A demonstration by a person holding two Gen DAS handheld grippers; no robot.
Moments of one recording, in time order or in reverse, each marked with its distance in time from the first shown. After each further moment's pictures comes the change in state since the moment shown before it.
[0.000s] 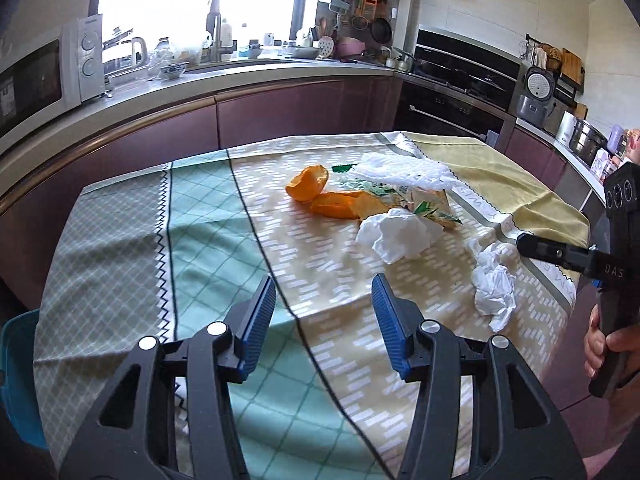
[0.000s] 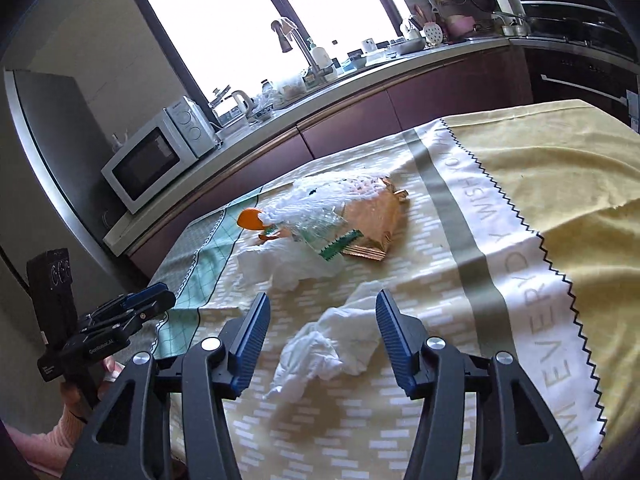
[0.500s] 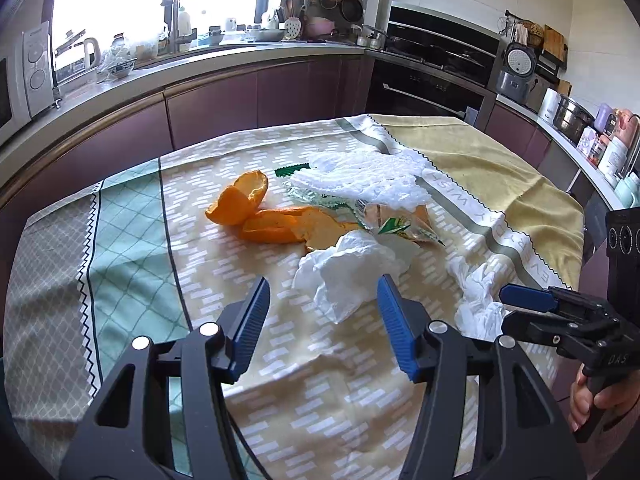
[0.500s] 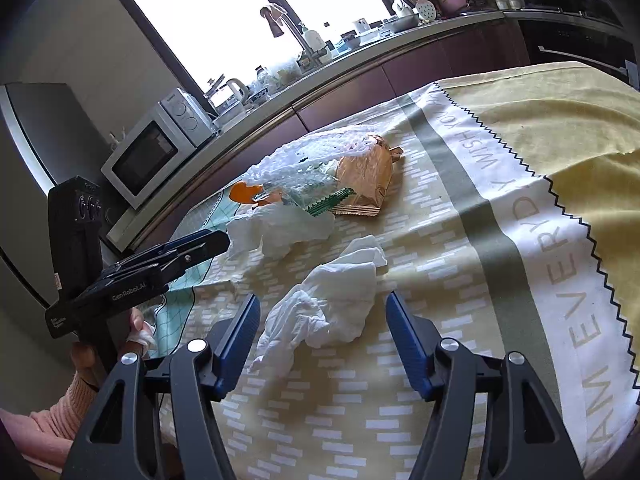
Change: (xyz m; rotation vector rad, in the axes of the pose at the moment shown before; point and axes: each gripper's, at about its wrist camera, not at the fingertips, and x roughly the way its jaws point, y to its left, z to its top) left arm 0.067 -0.041 0.036 0.068 0.072 -0.070; right arm 0.014 -0.007 -0.019 0.049 0.045 0.041
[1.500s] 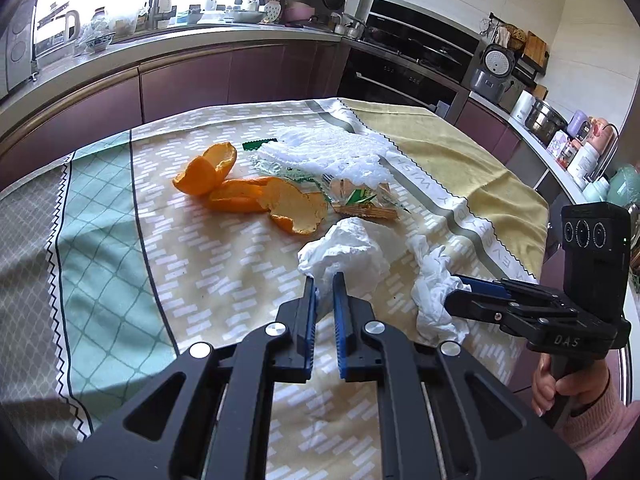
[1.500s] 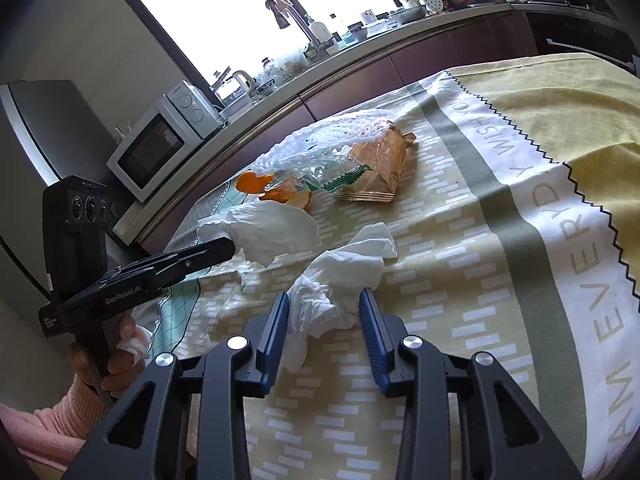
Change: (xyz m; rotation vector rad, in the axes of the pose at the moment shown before) left arm -0.013 0.001 -0.019 -0.046 0.045 -0.150; right arm 0.003 0.006 -0.006 -0.007 0.024 0.033
